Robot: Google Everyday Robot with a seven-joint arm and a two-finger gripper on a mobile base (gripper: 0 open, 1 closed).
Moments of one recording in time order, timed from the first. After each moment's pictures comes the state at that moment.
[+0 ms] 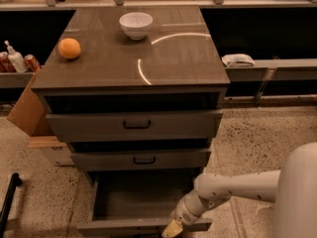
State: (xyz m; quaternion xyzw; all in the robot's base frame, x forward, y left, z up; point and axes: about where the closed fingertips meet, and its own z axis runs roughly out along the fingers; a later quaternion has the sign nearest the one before) arm 0.382 -0.051 0.335 -0.47 0.83 0.30 0.05
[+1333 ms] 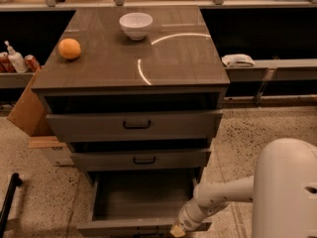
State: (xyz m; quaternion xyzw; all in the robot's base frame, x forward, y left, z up) arm 0.383 -0.071 0.272 -0.46 0.84 0.26 0.04
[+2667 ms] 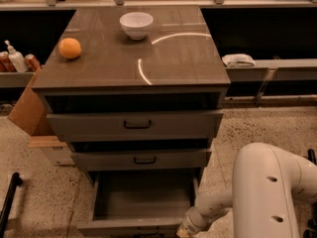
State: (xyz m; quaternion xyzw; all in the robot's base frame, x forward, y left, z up) arm 0.395 -0.107 0.182 -0.46 0.86 0.22 0.04
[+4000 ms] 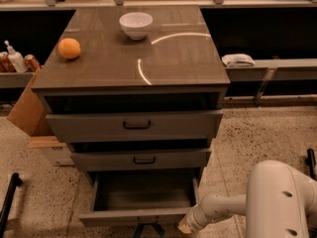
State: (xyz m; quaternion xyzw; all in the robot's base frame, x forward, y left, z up) arm 0.427 -0.117 0.149 -0.47 0.85 0.21 0.11
